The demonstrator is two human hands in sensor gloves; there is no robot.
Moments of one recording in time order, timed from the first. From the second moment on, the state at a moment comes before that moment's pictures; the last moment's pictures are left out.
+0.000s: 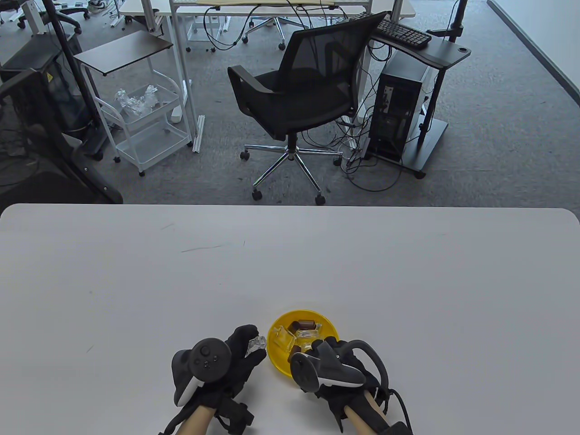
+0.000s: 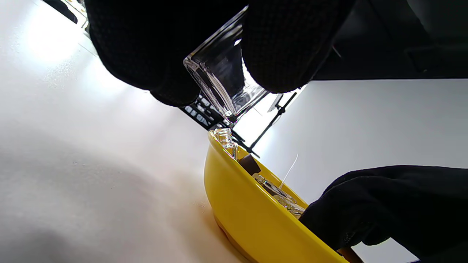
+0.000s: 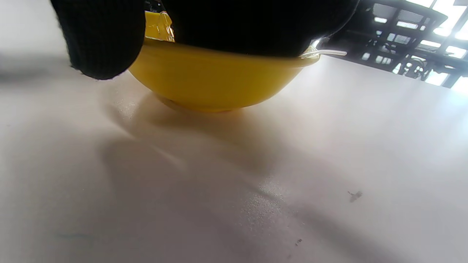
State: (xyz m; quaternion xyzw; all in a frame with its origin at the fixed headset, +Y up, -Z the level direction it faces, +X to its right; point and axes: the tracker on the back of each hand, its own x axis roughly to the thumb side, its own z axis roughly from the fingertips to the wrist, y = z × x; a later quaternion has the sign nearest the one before) left_hand -0.164 -0.739 -0.315 0.02 -0.11 0.34 0.93; right_hand 0.053 -0.730 -0.315 -0.25 -0.11 -0.96 0.10
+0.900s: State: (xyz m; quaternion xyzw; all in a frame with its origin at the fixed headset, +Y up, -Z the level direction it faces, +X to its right) left_hand -0.156 -0.741 -0.311 0.02 -0.12 0.32 0.94; right_hand 0.063 -0.719 -0.303 -0.31 -0.02 -0.95 0.03
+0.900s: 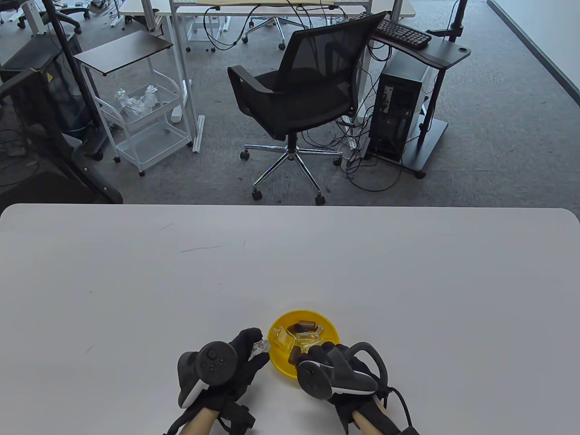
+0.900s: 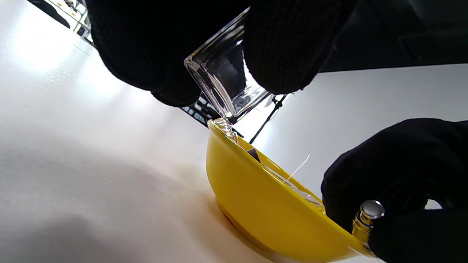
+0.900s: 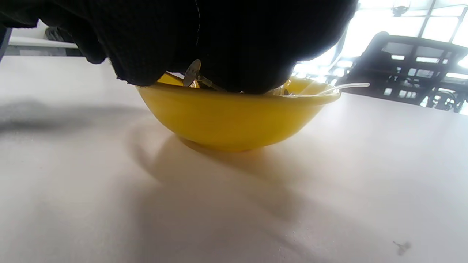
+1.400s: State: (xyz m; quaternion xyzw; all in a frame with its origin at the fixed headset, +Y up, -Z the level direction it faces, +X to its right) left_hand -0.142 -0.741 -0.307 0.01 -0.15 0.32 0.93; right_hand 0.101 -0.695 -0.313 -0.22 0.12 -0.92 -0.29
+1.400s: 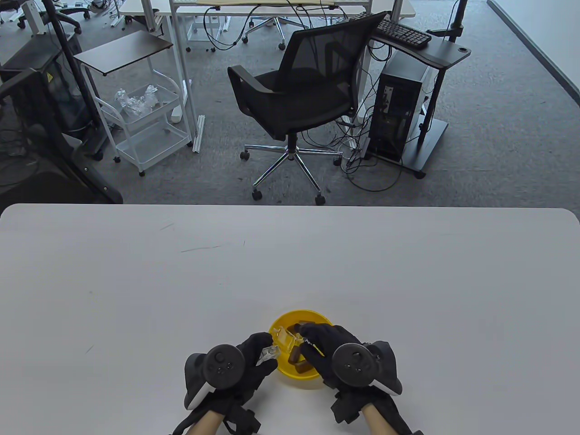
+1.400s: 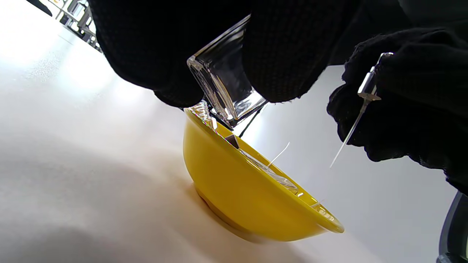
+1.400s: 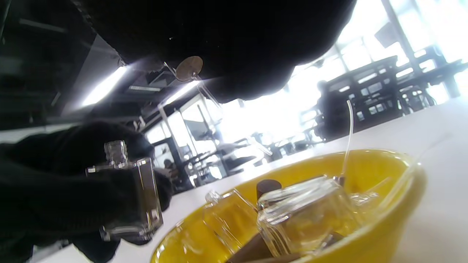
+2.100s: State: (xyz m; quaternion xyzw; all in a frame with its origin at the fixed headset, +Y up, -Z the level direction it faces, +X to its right) left_hand -0.137 -0.742 -0.304 0.00 -0.17 0.33 0.93; right_hand 0.116 -0.714 -0.300 -0.19 0.08 -0.78 -0.59
